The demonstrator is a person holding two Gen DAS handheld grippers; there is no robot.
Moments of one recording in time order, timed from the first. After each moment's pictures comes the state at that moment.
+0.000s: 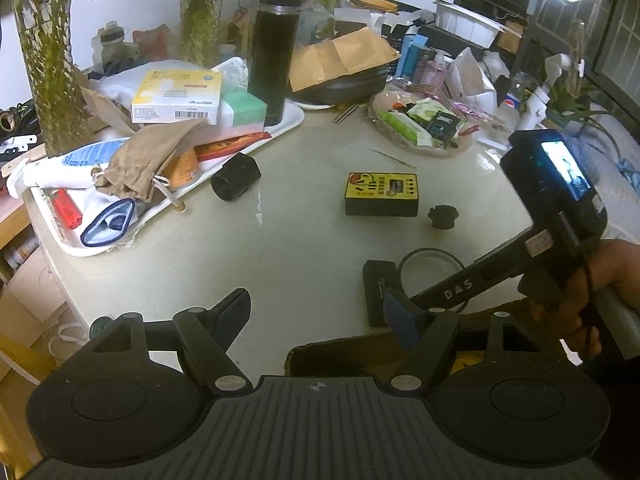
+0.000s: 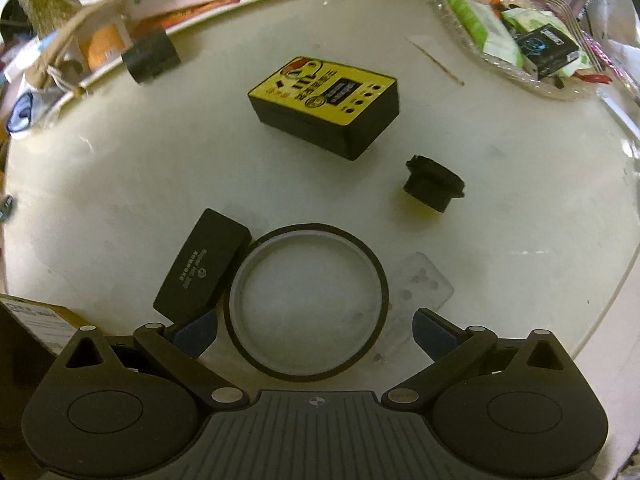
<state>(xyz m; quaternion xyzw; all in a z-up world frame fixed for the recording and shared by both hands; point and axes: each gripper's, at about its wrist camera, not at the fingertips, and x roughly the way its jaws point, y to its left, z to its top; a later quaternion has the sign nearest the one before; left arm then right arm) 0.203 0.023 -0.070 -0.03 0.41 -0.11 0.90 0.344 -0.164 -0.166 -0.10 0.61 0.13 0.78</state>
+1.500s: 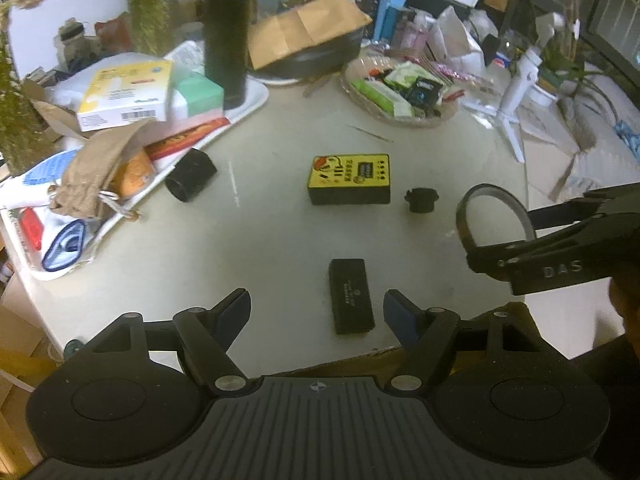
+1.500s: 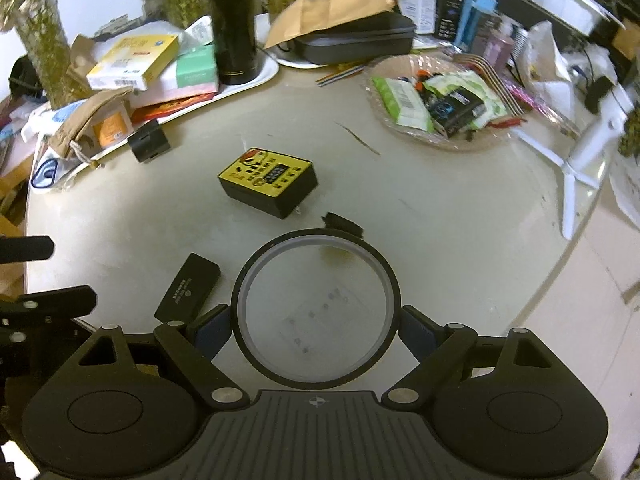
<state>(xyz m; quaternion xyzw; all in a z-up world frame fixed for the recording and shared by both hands) 0.240 -0.023 -0.070 0.01 0.47 -0.13 0.87 0.304 -0.220 -0.088 -0.07 0.51 0.10 0.85</state>
